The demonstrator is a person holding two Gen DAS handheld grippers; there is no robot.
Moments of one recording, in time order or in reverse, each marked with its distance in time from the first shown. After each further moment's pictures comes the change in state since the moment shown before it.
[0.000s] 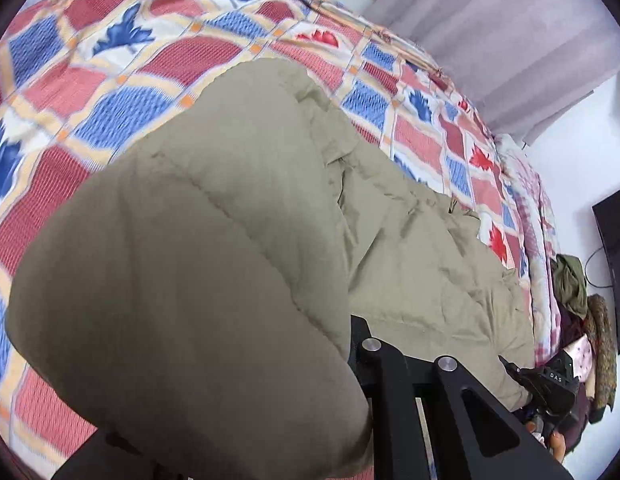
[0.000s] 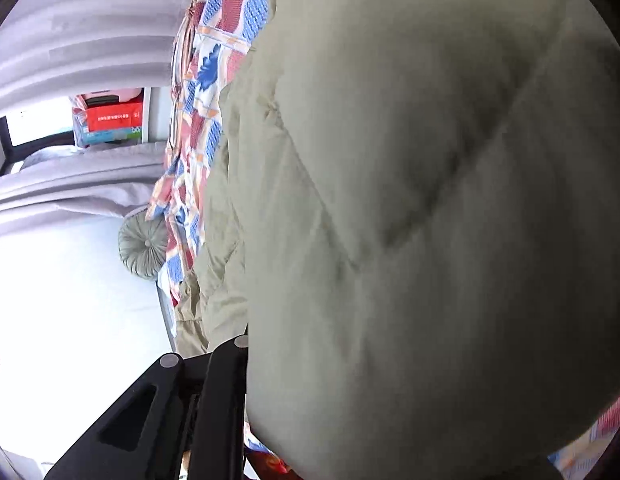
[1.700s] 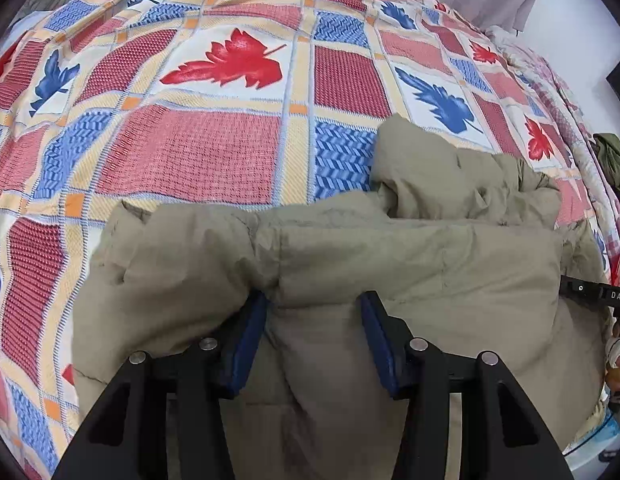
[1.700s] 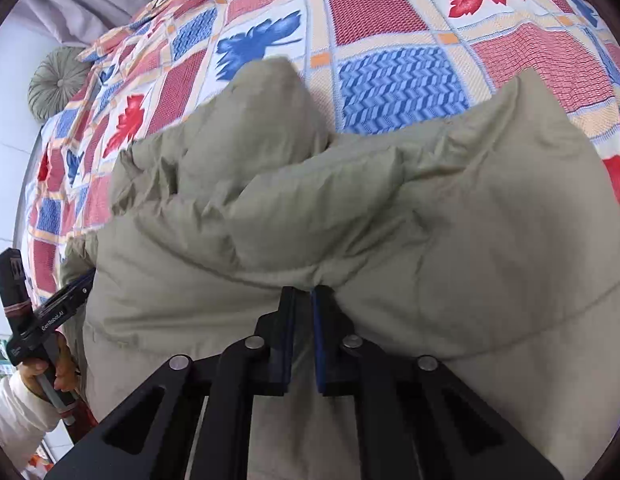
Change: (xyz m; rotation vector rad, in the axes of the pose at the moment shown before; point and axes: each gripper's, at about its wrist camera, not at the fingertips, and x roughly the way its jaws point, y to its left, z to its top) left arm 0.063 -0.009 -0.004 0.352 0.102 0.180; right arm 0.039 0.041 0.013 -0.591 0.111 -0.531
